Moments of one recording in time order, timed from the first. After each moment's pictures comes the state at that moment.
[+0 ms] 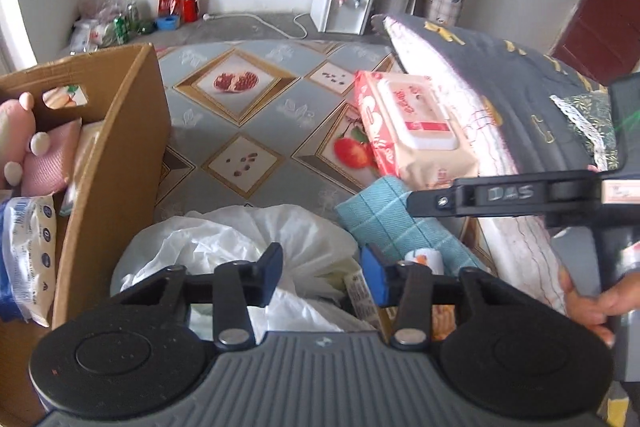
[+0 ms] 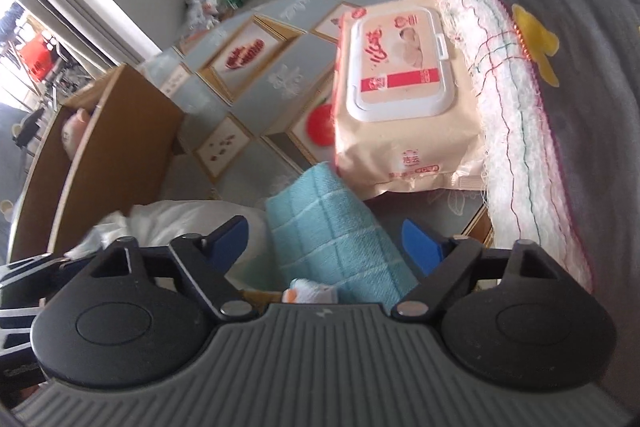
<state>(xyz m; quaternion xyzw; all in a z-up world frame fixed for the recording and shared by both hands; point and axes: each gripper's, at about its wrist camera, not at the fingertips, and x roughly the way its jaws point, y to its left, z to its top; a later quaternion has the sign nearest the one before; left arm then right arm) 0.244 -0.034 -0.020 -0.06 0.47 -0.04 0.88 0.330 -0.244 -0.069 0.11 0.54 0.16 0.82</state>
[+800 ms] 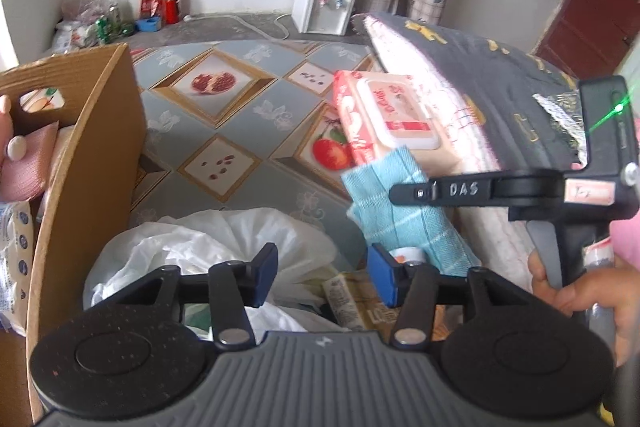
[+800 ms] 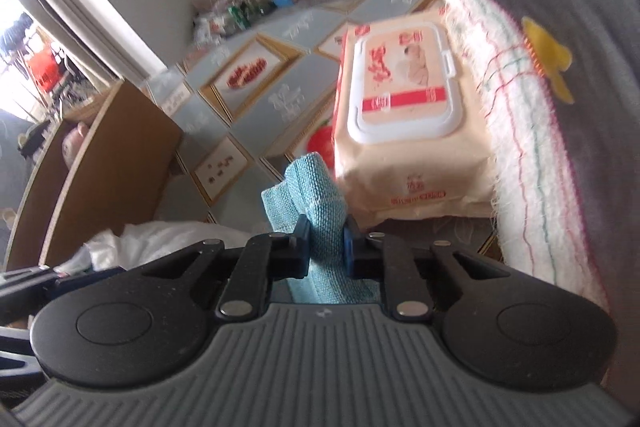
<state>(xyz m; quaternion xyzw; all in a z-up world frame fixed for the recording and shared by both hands) 0.244 -0.043 -0.022 -0.06 0.46 -0.08 0.88 0.323 -0.258 -0.060 0.14 0.48 0.18 0.85</state>
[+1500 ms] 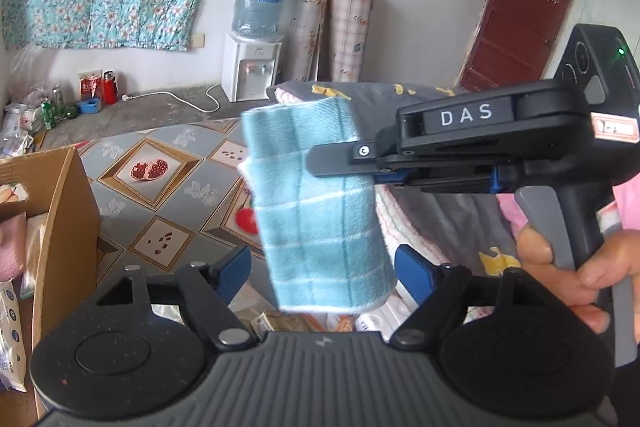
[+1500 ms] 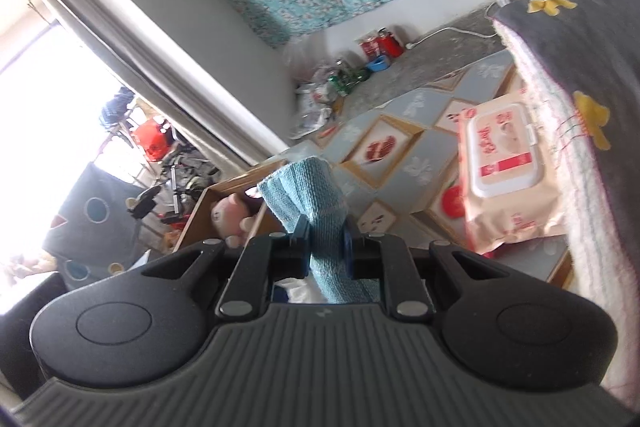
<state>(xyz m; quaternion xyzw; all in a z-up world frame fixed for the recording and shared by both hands) 0.204 -0.070 0.032 -0.04 0.36 -0.17 0.91 0.264 -0.269 0.049 0.27 0.39 0.29 0.83</state>
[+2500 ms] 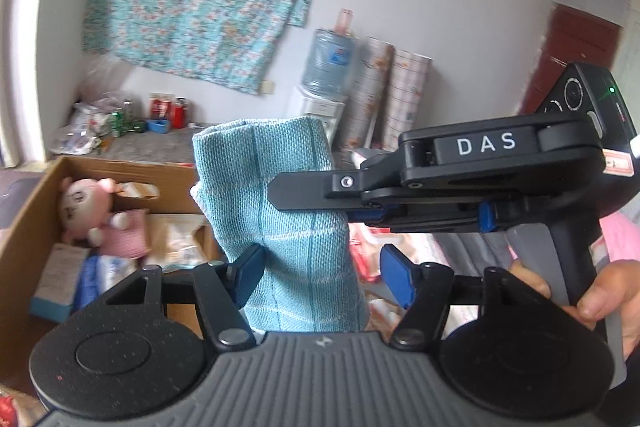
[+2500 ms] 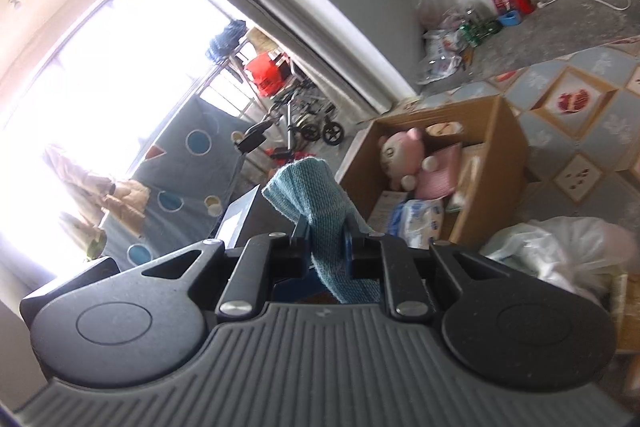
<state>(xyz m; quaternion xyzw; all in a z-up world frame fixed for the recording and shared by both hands) 0.101 0.062 0.099 -0.10 0.30 -0.09 0.95 0.191 -0.093 0.141 0.24 0.41 0.46 0.75</state>
